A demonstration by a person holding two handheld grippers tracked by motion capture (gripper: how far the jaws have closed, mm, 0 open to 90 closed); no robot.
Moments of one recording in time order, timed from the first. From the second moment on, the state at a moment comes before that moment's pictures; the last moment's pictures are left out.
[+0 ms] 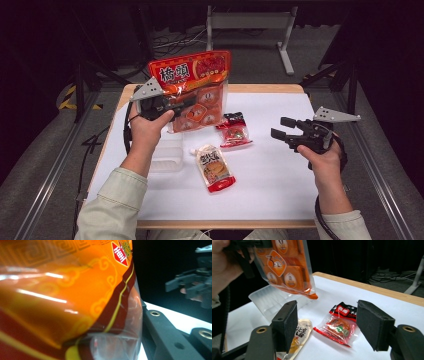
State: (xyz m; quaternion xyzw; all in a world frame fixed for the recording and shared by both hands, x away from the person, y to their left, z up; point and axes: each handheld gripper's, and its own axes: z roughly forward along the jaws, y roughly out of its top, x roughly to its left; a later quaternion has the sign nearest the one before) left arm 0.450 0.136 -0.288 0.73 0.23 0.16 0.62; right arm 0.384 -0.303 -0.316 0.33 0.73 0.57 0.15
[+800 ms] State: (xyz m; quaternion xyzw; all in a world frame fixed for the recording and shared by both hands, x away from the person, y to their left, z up) left arm 0.465 0.168 -0.292 0.72 0.31 0.25 0.57; right arm 0.385 -0.305 -0.327 0.35 0.74 0.55 0.16
